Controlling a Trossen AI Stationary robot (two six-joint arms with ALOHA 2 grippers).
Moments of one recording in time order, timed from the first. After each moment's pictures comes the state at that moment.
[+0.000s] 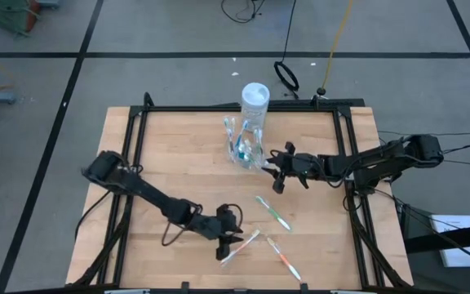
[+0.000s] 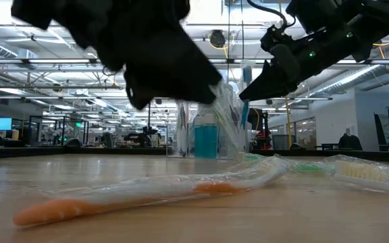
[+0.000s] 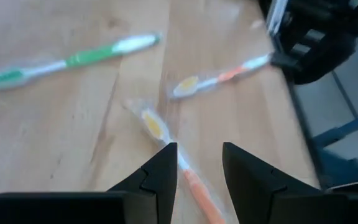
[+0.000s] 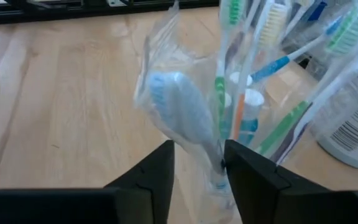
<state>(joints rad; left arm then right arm) -0.46 1.87 1.00 0.31 -0.19 -0.52 -0.01 1.30 0.50 0.36 0.28 0.12</state>
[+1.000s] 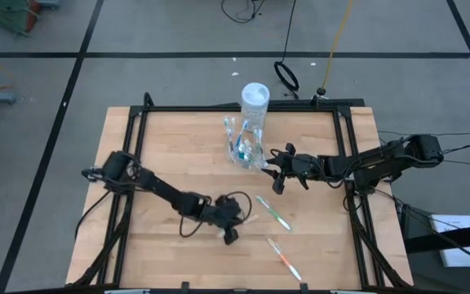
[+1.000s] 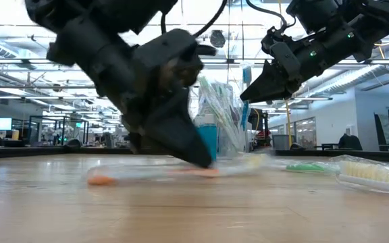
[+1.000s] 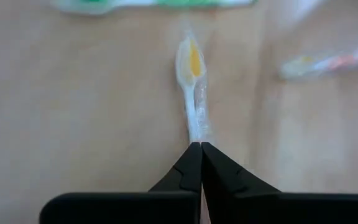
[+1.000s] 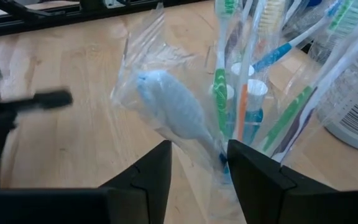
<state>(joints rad) -0.35 1.99 1.00 0.24 -0.16 -0.67 0.00 1.30 0.50 0.34 0.28 0.20</state>
